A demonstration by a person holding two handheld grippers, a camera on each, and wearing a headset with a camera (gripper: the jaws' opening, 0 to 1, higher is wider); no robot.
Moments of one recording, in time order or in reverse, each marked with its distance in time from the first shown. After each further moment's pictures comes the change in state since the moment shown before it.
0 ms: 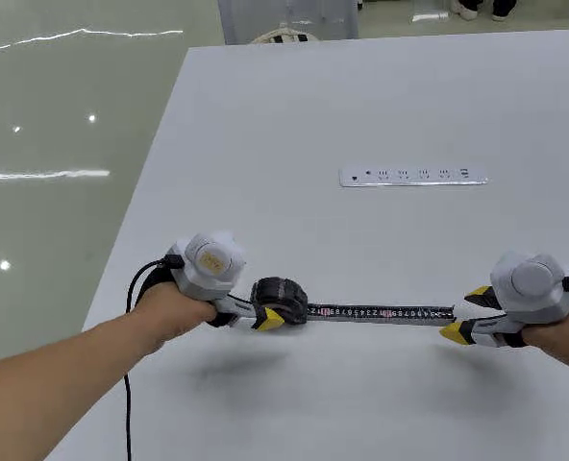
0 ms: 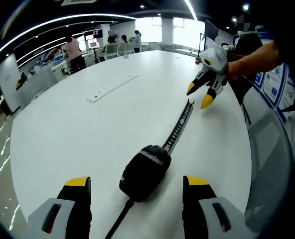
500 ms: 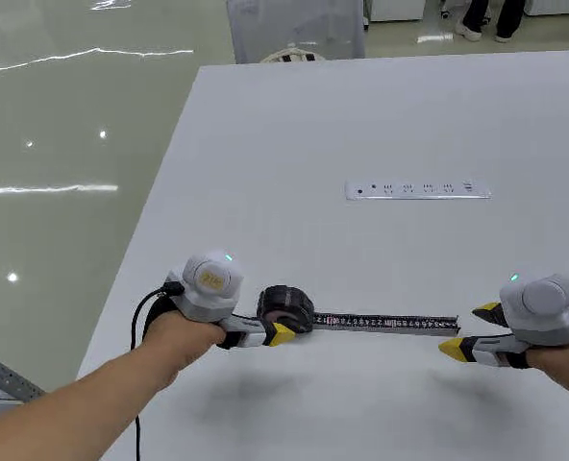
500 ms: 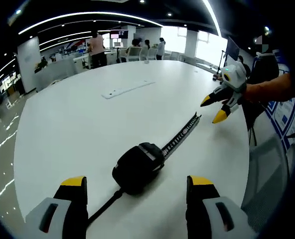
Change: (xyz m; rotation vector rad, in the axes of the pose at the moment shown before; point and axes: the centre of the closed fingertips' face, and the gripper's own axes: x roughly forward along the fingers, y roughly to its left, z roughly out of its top) left arm -0.017 -0.012 -0.008 -0.190 -0.052 0.087; right arm -0.014 0.012 0.004 0.088 -0.065 -0.036
